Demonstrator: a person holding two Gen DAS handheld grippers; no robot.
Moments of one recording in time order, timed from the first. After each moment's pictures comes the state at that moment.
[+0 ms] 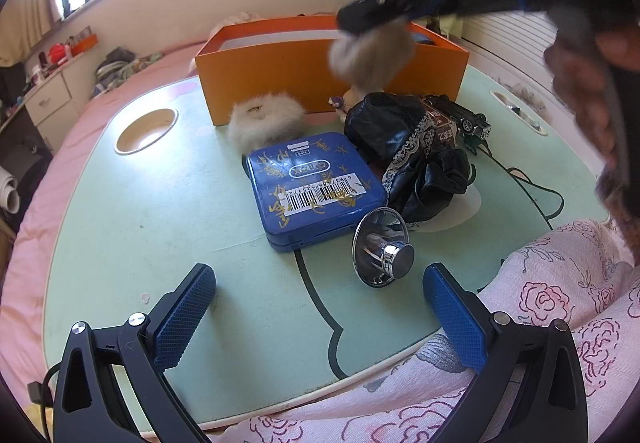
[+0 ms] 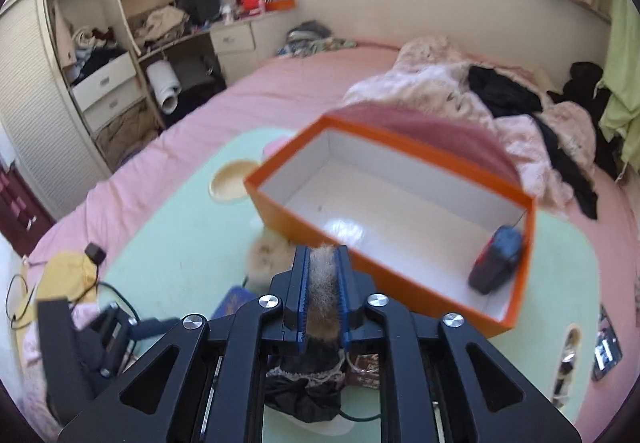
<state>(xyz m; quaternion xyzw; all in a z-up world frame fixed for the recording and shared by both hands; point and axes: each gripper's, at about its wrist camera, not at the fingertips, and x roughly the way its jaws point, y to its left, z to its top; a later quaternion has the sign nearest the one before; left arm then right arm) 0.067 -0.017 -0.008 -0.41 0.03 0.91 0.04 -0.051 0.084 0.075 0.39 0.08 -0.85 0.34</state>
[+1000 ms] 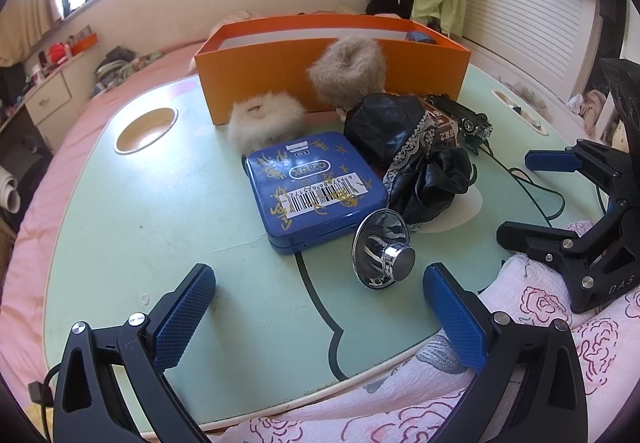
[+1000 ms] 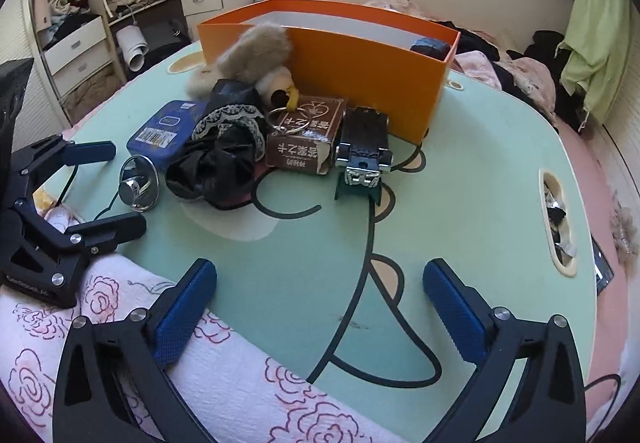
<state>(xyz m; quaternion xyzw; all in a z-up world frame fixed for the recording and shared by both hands) 0.065 -0.019 -0.009 -0.41 0.03 0.91 0.04 0.014 0.166 -0.005 0.41 0.13 -0.86 0.27</state>
